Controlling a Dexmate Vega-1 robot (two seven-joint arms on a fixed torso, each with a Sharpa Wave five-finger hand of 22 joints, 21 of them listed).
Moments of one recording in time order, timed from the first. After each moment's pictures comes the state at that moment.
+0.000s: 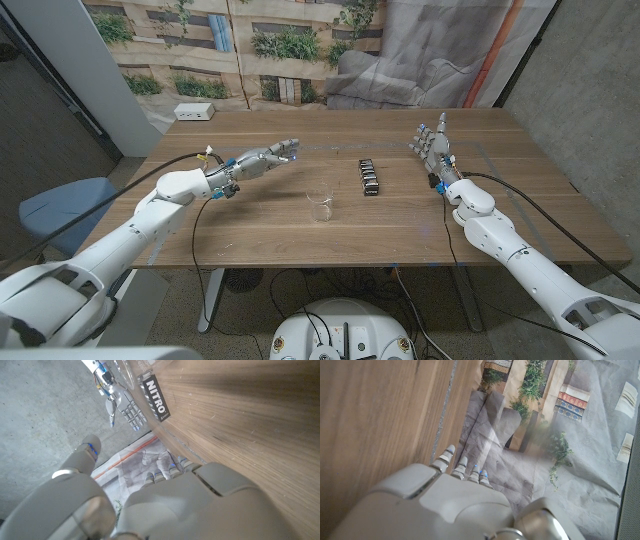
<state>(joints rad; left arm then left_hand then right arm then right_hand) 0.66 0.72 0.51 -1.12 -0.55 -0.52 -0.79 0.40 -0.08 0.77 -0.19 0.19 -0.17 -0.08 0.19 0.17 -0.16 -0.11 0.18 0.17 -0.16 -0.04 0.17 0.17 -0.10 -0.04 0.17 0.16 -0.84 -0.51 -0.37 -1.30 0.65 0.29 0.03 -0.02 0.06 -0.27 0.19 0.33 -0.14 -0.05 0.22 0.34 -0.13 -0.10 0.22 0.41 -0.11 -0.04 0.25 0.55 0.05 0.10 0.25 0.20</state>
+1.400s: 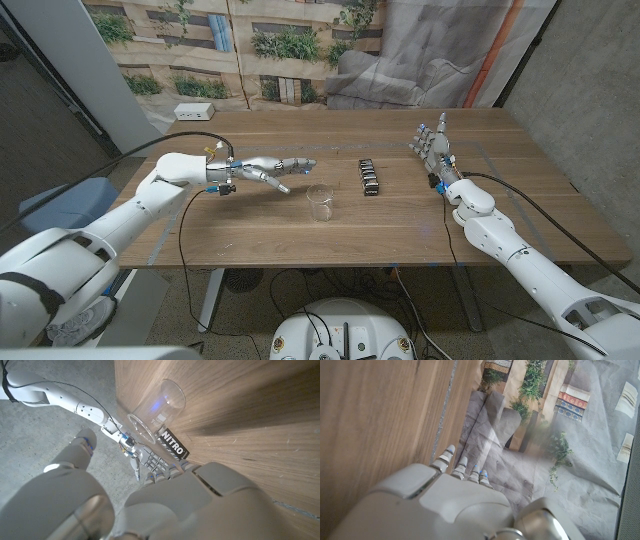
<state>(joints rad) 0.50 0.70 0.63 -0.95 -0.45 -0.81 -1.09 0.48 -0.14 0.77 -0.19 0.18 -0.17 -0.02 0.19 0.17 -0.17 -0.05 0.18 0.18 -0.17 -0.03 0.17 0.17 -0.17 -0.03 0.17 0.17 -0.84 -0.51 -0.37 -1.30 0.65 0.29 0.03 -0.02 0.06 -0.27 0.19 0.33 -0.14 -0.05 0.22 0.34 -0.13 -0.09 0.22 0.41 -0.11 -0.04 0.25 0.55 0.05 0.10 0.25 0.20</state>
